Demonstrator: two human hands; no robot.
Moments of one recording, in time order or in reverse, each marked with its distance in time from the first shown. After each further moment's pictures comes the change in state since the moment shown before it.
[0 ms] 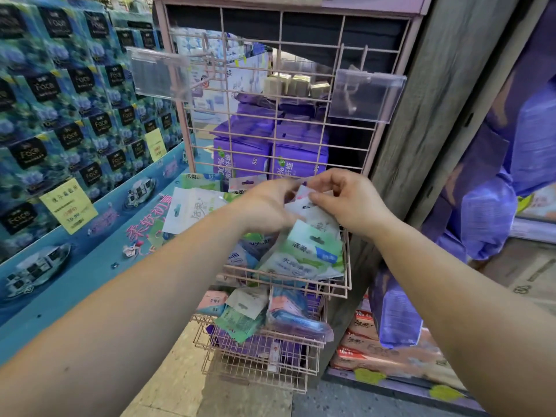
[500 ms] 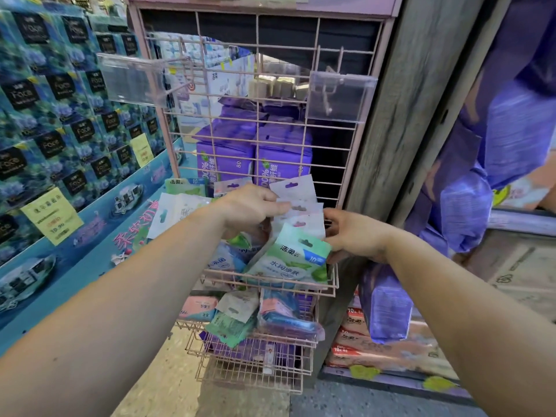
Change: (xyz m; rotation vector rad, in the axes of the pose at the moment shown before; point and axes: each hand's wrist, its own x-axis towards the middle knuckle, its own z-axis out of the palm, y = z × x) left_hand 0.016 -0.017 0.002 -0.324 -0.114 -0.143; right_hand -0.027 0.037 -0.023 0.109 -0.465 0.462
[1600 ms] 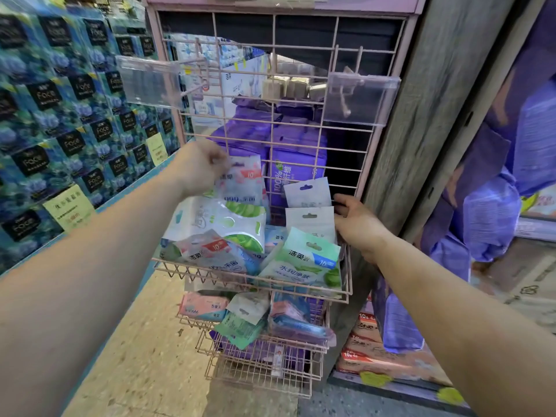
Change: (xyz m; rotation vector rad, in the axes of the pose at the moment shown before) left_hand -0.009 -0.007 -0.090 0.390 0.563 0.144; right_hand 0.049 0.012 0.007 0.162 0.457 -0.099
